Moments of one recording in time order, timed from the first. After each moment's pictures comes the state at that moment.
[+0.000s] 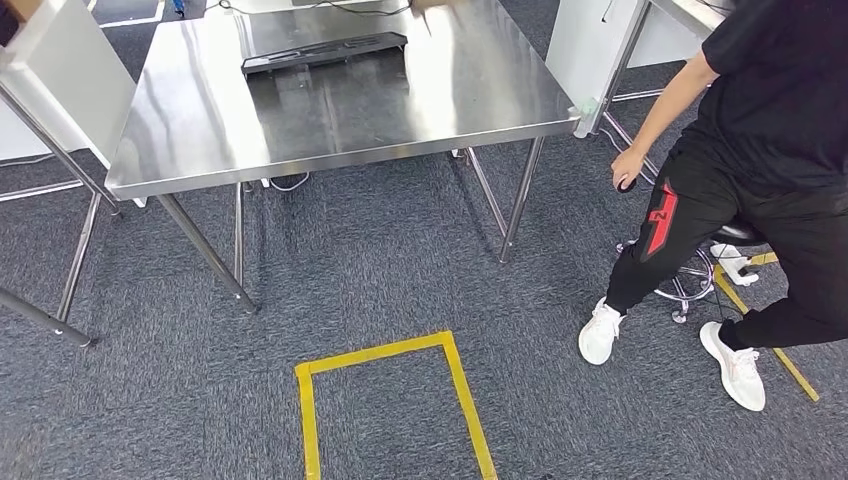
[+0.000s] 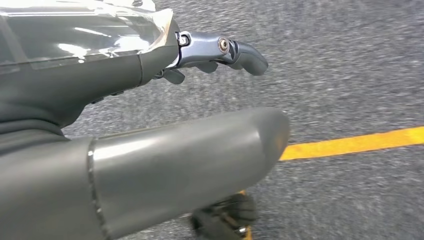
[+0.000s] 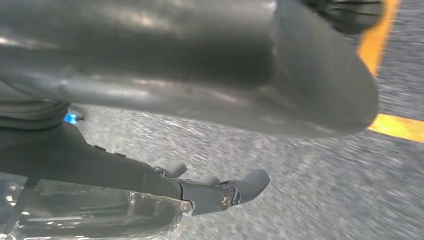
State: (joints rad) left arm -0.05 -0.10 0.33 -0.20 -0.28 0.25 -0.34; right arm -0.05 -0.04 0.22 -0.24 0.16 -0.23 0.07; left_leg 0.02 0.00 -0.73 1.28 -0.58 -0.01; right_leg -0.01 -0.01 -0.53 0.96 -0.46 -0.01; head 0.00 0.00
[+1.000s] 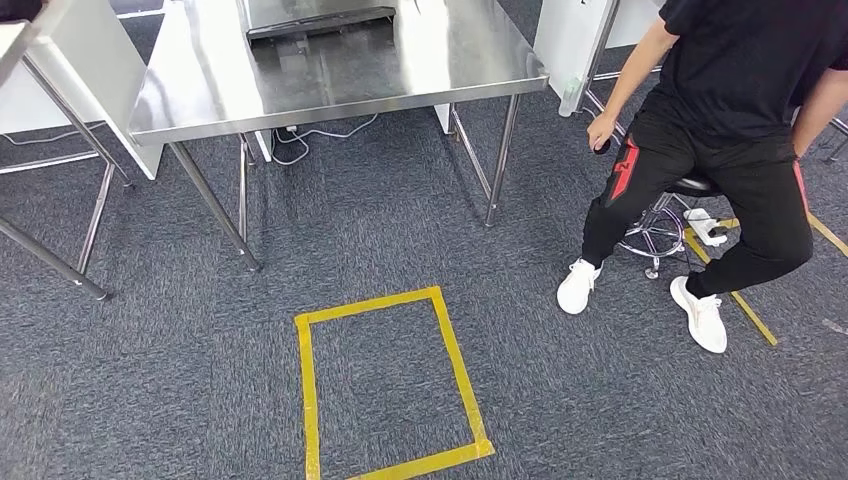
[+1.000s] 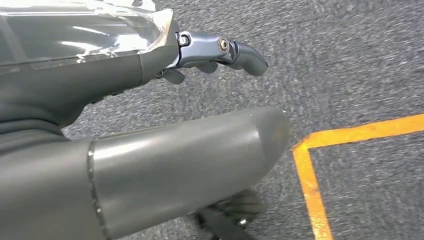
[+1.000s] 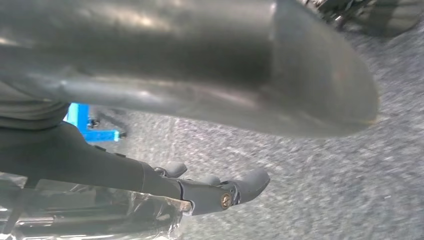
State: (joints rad) left arm -0.07 -0.10 0.31 -0.21 -0.33 0.24 -0.30; right arm -0.06 -0.02 0.22 -0.19 0.18 -0.23 0.13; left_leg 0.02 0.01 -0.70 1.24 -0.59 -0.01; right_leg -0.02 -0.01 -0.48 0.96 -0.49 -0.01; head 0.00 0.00
